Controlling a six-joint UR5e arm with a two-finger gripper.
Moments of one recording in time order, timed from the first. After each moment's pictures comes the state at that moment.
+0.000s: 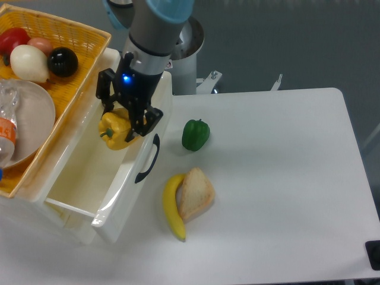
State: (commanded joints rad) arm 2.33 -1.66 -1.52 -1.44 1.09 0.93
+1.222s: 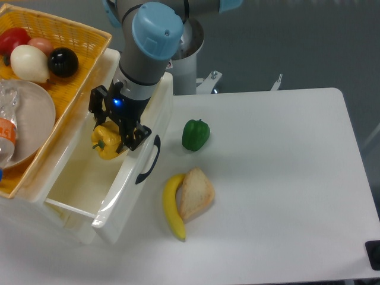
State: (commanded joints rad) arm 2.31 -1.72 -1.52 -1.43 1.10 0.93
